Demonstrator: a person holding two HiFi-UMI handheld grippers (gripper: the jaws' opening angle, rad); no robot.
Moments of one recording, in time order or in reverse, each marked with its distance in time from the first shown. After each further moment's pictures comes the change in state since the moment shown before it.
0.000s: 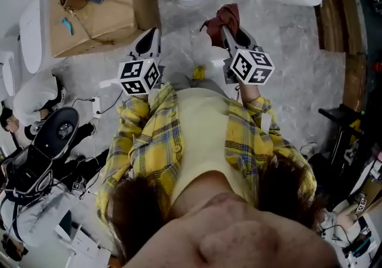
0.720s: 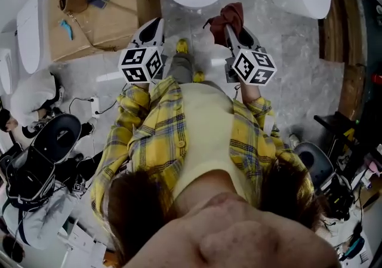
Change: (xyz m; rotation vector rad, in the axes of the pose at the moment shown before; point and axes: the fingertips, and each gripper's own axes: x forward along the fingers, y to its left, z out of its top) left arm 0.072 0.040 0.034 -0.035 0.016 -0.028; right arm 0.066 -0.009 0.029 -0.020 0.022 -0.013
